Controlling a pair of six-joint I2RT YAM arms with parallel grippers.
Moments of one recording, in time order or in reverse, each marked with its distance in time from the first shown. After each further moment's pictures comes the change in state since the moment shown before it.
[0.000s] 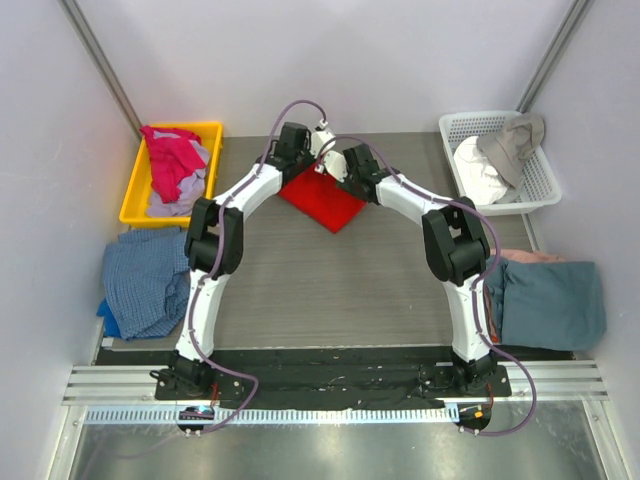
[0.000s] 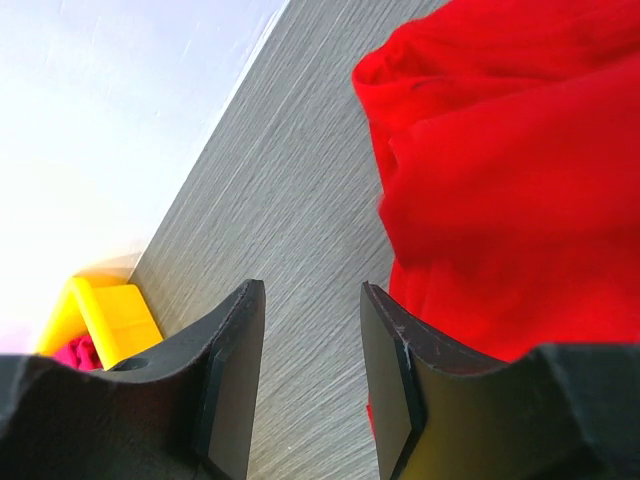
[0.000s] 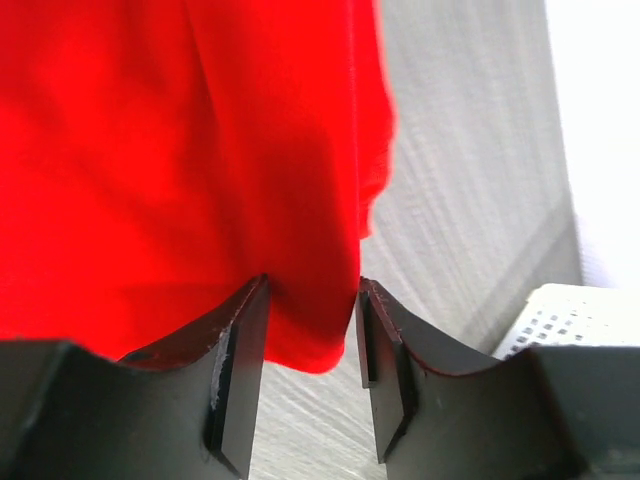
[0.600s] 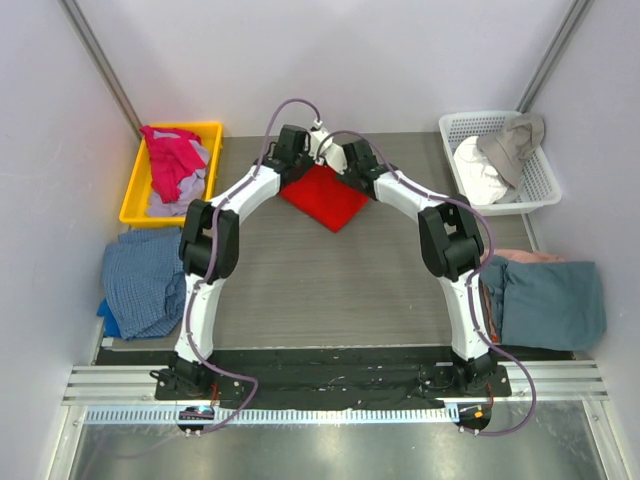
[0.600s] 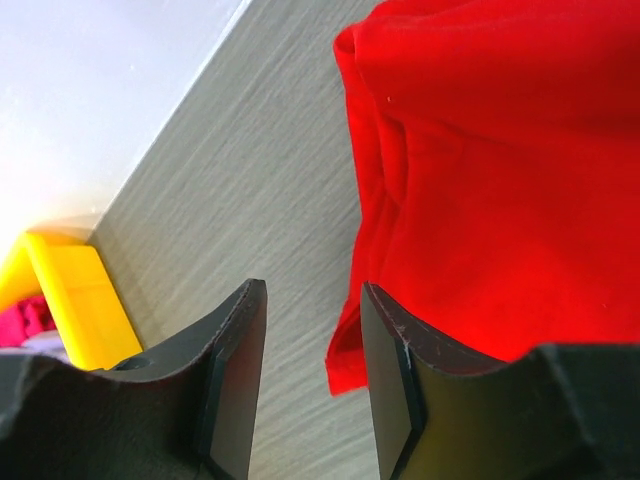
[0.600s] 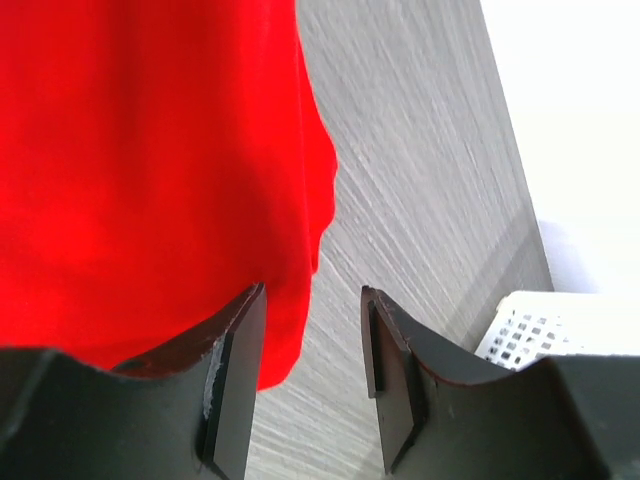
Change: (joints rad) left arm -0.017 -0.074 -0.088 -0.013 -0.008 -0.126; right arm -0.022 0.069 0.095 0.029 0.062 -0.005
